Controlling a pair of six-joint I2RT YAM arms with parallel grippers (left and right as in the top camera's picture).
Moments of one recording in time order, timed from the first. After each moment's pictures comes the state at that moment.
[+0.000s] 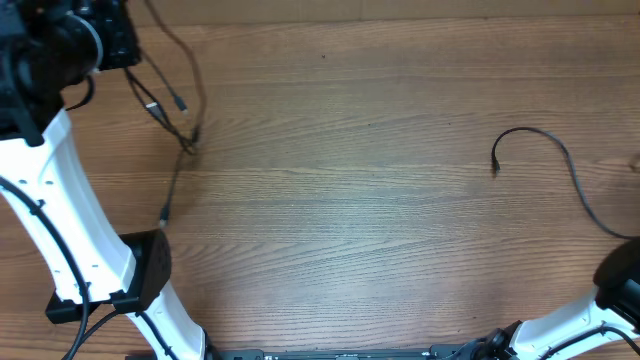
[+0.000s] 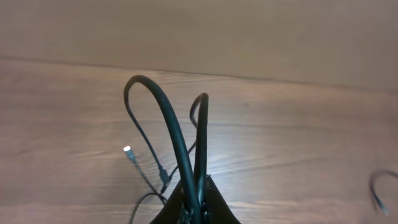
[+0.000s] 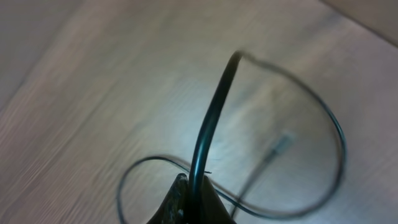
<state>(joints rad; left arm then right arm) 0.11 2.00 2.99 -1.69 0.22 -0.07 -0.68 1.92 1.98 -1.10 -0.11 0.22</state>
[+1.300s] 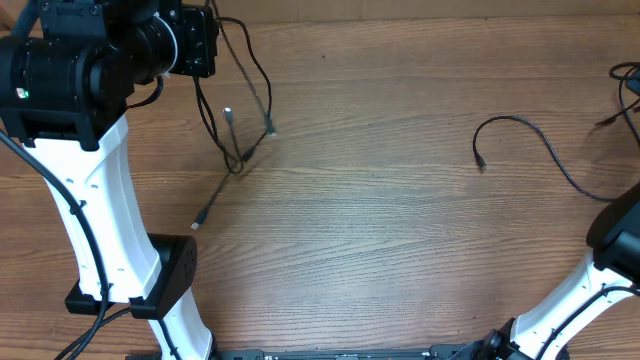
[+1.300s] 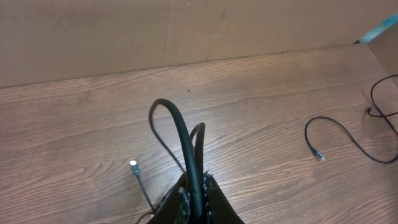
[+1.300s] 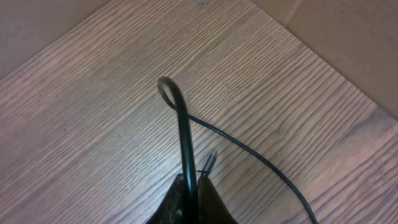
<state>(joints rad) -0.11 2.00 2.99 -1.69 0.27 -0.05 -0.57 2.17 1.98 -0.70 0.07 0.15</state>
